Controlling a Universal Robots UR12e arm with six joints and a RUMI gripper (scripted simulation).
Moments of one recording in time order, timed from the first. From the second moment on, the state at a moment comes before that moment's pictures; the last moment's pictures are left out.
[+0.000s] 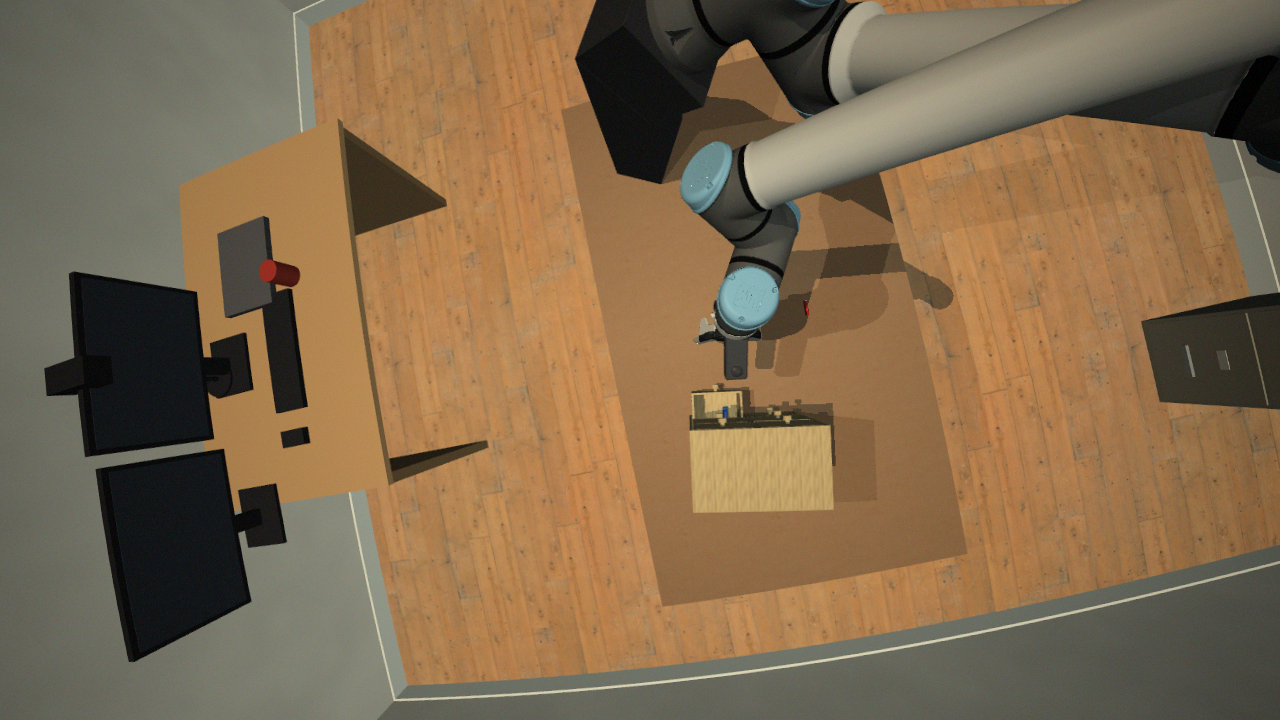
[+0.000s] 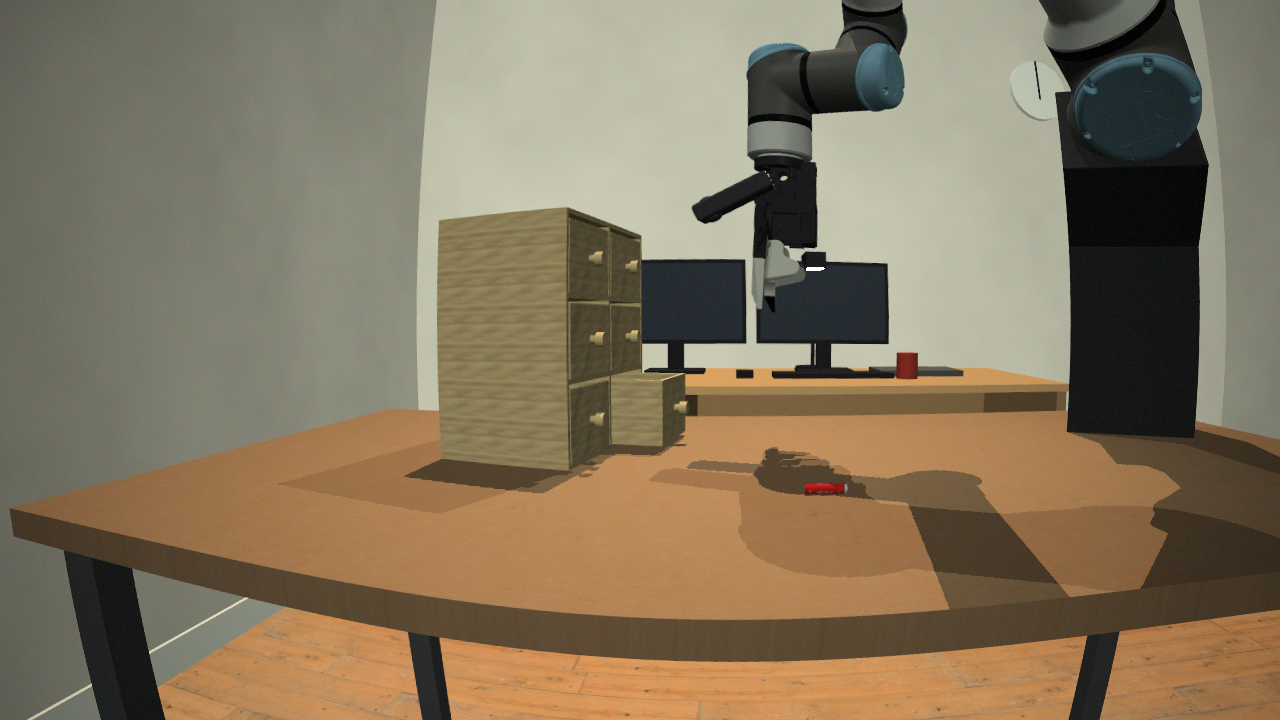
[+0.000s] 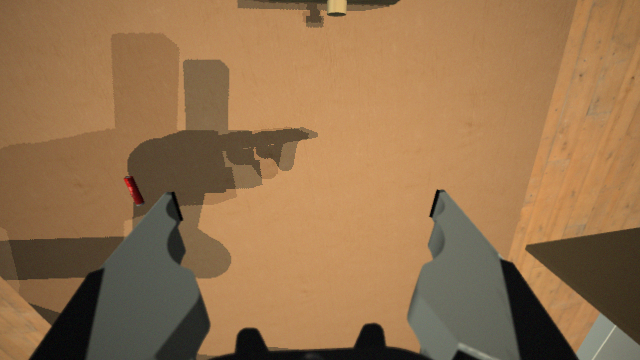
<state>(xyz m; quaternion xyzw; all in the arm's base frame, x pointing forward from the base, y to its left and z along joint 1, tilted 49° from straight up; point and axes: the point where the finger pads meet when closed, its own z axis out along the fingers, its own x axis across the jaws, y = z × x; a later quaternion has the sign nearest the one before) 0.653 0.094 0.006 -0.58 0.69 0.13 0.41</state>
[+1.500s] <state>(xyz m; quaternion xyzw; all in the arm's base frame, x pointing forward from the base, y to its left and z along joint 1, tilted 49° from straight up) 0.653 0.092 0.008 -0.59 0.69 0.14 0.39</state>
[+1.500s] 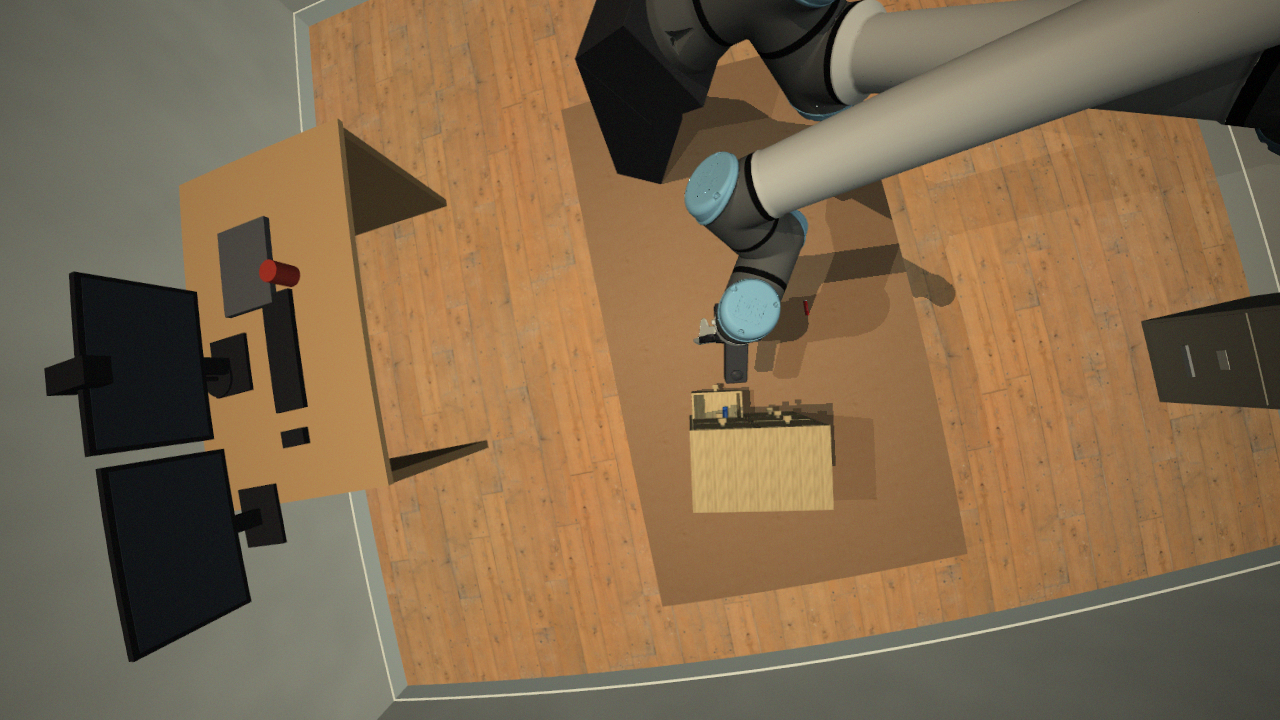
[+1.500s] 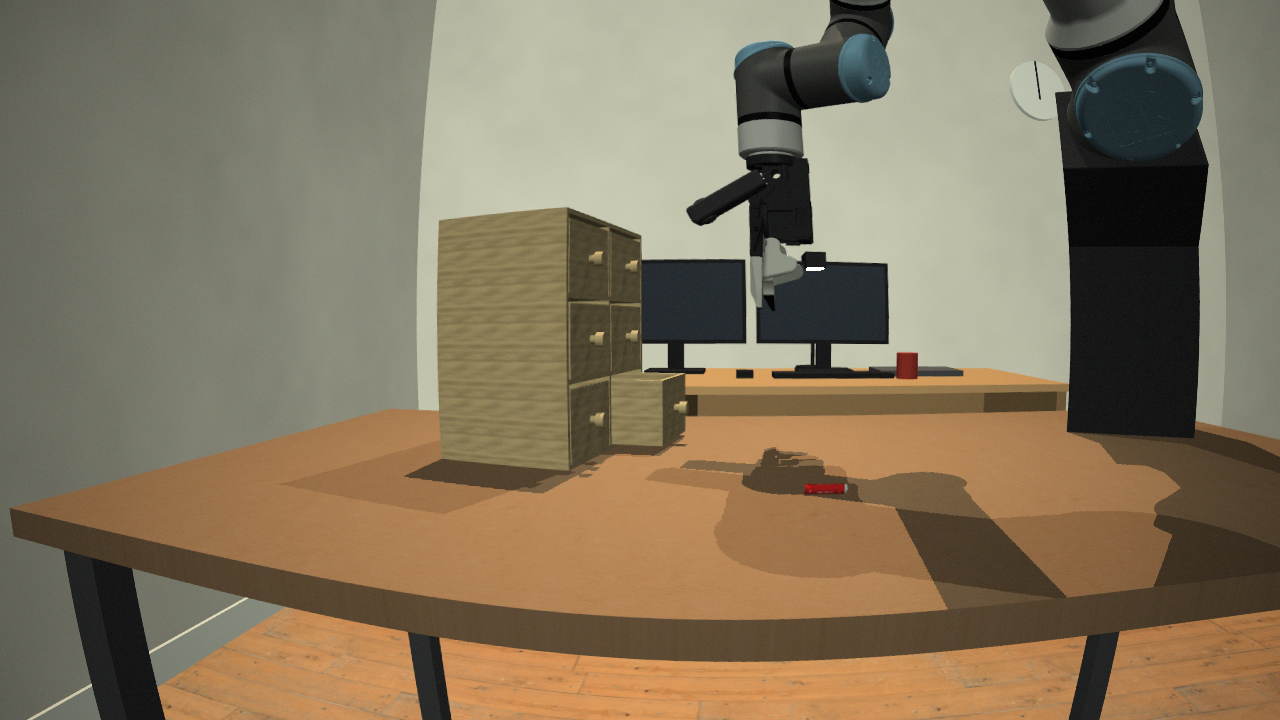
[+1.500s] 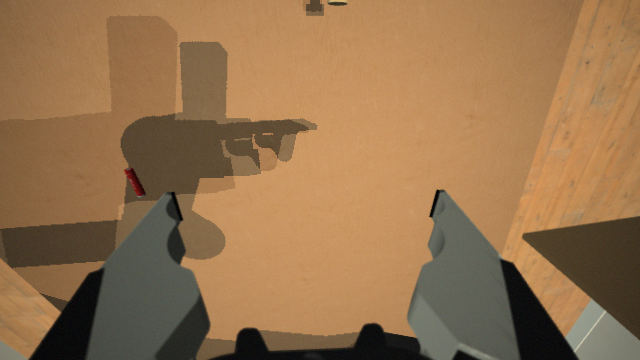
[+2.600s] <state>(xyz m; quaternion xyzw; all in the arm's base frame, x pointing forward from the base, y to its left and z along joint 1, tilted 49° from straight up) 0.652 0.092 0.007 -0.59 0.69 0.15 0.39</state>
